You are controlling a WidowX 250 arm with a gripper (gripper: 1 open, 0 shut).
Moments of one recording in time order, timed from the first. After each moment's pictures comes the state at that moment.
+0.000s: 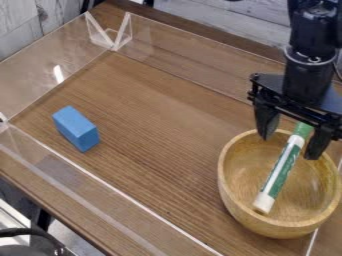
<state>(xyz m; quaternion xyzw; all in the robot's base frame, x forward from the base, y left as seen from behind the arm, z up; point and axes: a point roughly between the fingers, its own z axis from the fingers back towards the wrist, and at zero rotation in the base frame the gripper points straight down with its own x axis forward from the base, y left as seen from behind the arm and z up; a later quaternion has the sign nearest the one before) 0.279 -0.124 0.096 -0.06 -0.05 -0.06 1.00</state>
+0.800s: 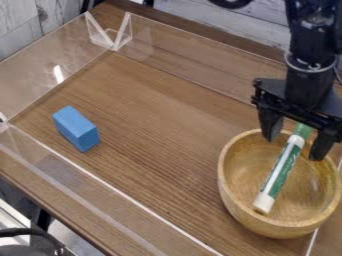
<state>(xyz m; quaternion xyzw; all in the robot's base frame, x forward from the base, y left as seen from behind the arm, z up) 0.286 -0.128 0.087 -0.07 -0.07 -0.05 0.99</state>
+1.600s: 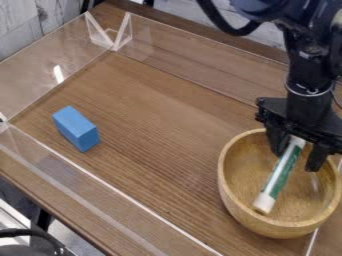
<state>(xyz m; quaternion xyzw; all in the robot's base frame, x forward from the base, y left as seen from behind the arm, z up) 0.295 -0.134 0.063 -0.08 -0.09 -0.05 0.99</state>
